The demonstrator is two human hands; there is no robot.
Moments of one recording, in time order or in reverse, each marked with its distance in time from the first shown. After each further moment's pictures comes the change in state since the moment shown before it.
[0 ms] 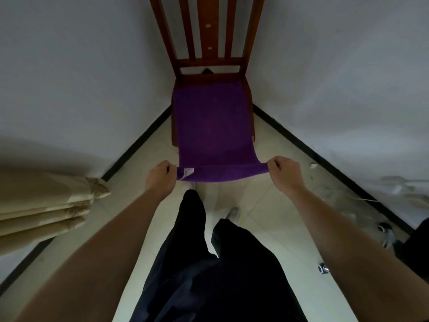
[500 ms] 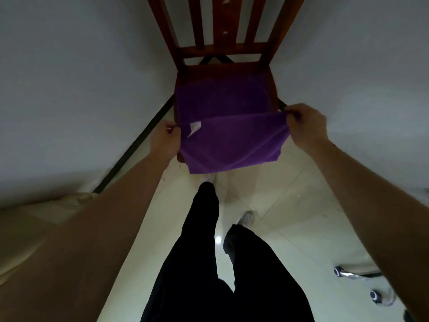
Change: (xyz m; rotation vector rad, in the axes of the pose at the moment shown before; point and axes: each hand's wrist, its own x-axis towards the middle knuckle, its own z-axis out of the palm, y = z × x) left_hand 0.239 0.059 -0.013 -0.313 0.021 -0.068; right_hand 0.239 -0.078 0.025 -0.047 0.099 -0.037
